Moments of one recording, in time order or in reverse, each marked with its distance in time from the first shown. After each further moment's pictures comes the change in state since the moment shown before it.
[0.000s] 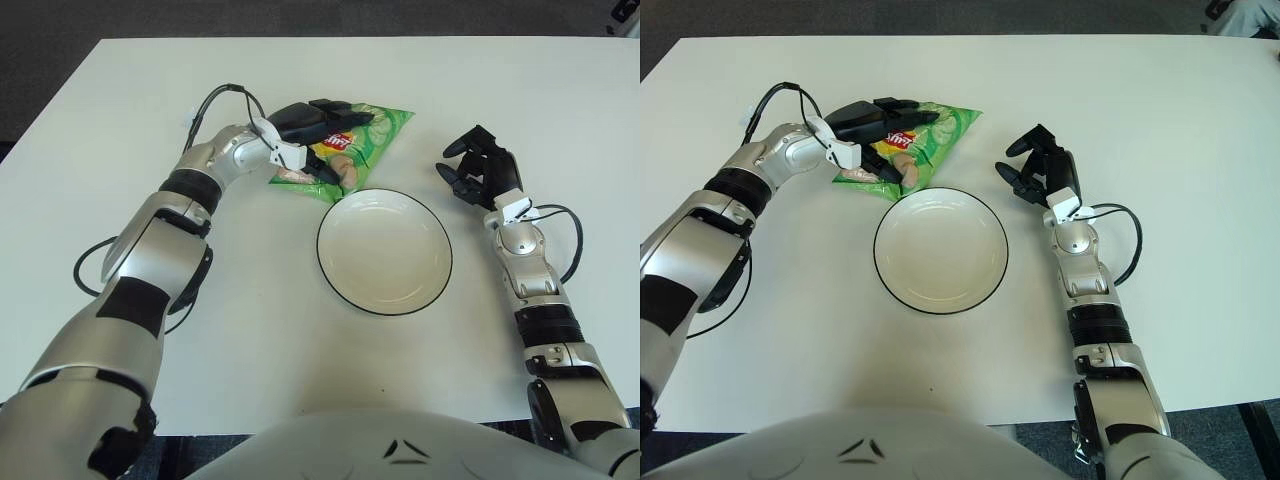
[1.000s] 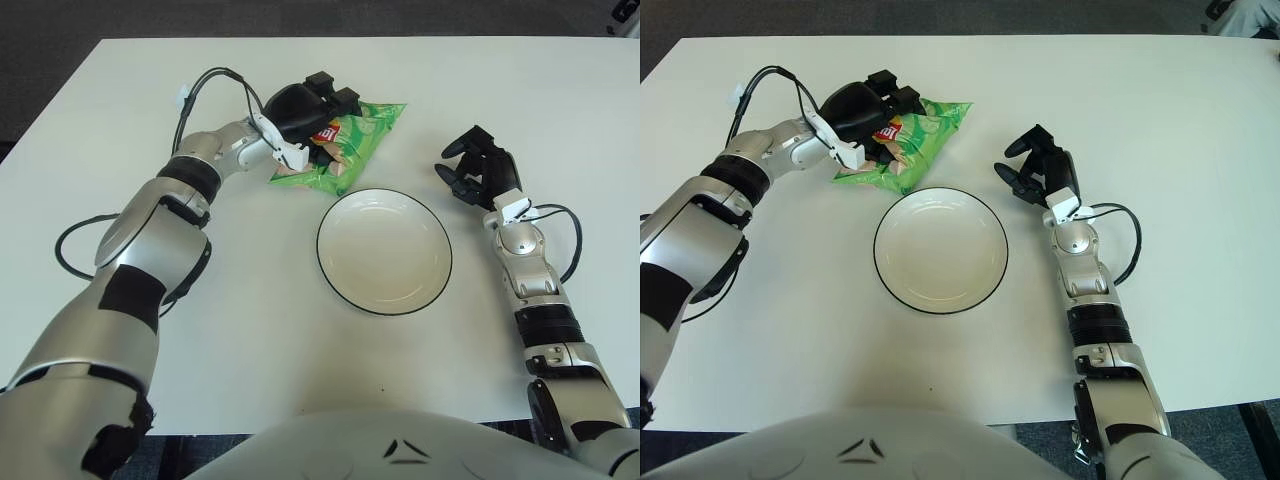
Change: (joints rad) left arm -0.068 0.026 -0.156 0.067 0.164 0.064 0.447; right arm 0.001 -0.002 0.003 0.000 0.000 -0.003 0.013
